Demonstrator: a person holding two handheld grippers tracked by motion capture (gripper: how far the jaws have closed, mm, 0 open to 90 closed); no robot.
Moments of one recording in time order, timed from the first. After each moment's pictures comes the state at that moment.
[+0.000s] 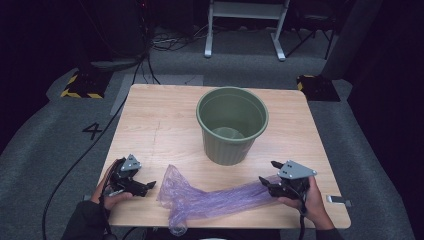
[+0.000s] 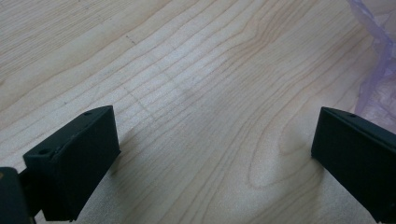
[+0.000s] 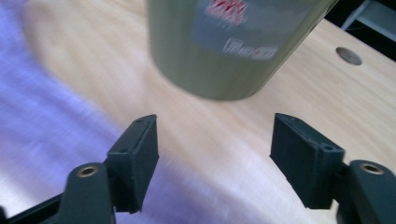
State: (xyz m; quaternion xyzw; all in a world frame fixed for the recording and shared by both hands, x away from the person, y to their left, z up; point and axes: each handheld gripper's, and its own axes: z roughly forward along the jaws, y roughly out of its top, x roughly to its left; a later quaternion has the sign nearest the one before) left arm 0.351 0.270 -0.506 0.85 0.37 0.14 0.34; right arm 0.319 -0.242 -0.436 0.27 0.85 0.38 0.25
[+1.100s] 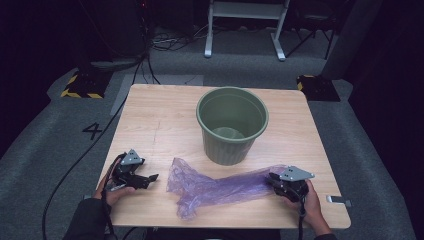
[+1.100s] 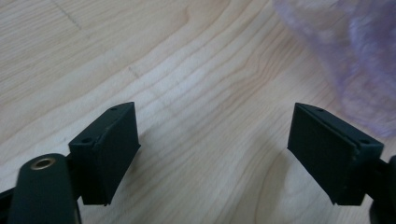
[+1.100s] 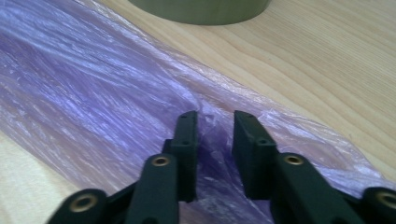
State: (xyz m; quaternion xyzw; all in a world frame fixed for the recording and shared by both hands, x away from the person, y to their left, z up) left arm 0.369 0.269 -0.501 0.84 0.37 0.12 0.38; right arm 0.340 -0.269 -0.501 0.32 0.85 0.37 0.21
